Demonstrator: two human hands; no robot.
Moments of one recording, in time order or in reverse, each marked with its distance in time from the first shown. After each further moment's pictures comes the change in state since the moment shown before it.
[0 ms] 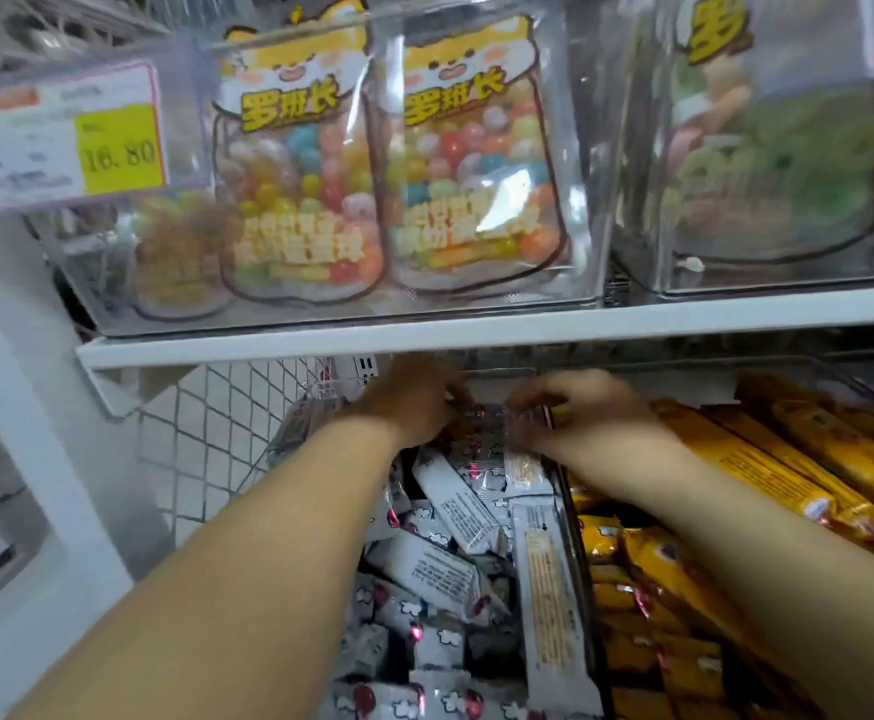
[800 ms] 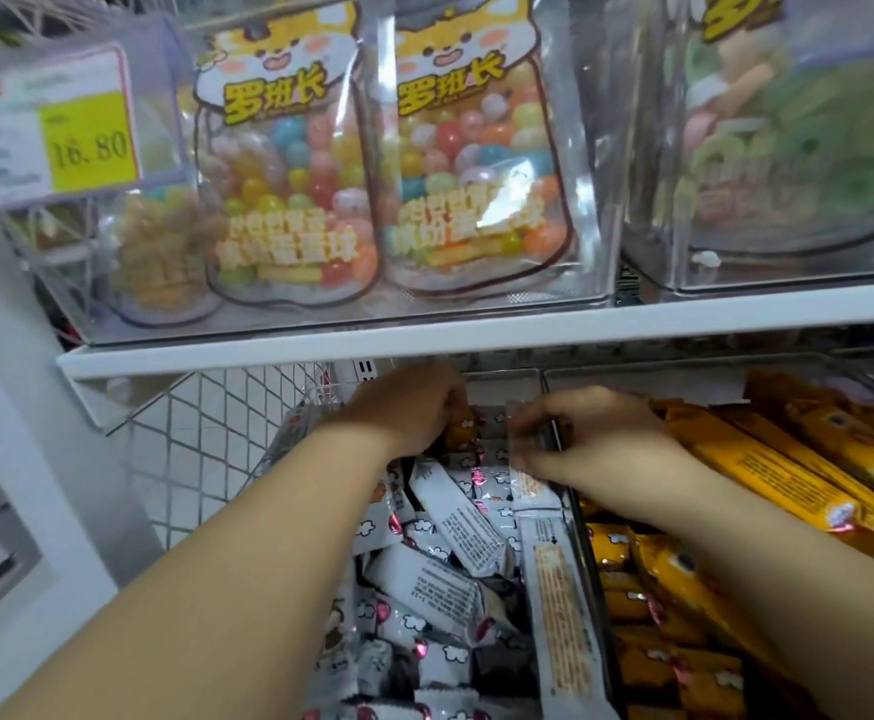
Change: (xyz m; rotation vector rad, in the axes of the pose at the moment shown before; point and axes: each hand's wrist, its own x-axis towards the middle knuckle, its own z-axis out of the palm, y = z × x) left_hand -0.009 0.003 -0.007 0.112 -0.047 0.029; right_hand -0.005 0.005 0.002 -0.107 -0.077 -0.001
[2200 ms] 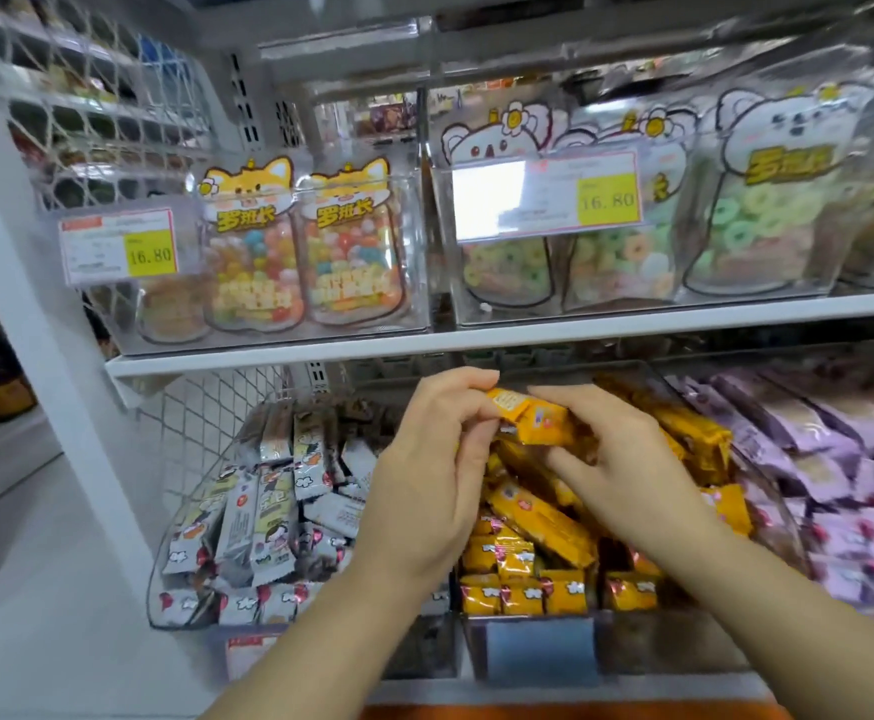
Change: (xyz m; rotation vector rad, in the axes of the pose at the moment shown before) left_hand -0.127 0.141 0.018 -0.565 0.881 0.512; right_hand -0.120 0.029 -0.067 0.085 0.379 -0.230
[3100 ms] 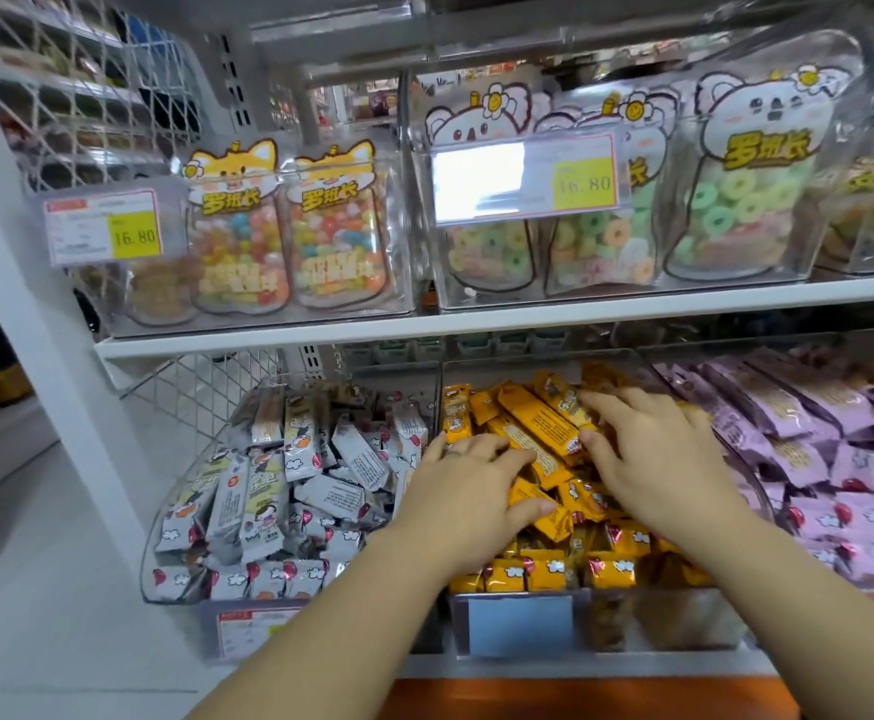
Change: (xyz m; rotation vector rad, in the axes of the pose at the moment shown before) left_hand -0.009 -0.014 0.042 0.588 -0.928 -0.309; right_hand -0.013 0.032 -0.015 -0.532 -0.107 0.236
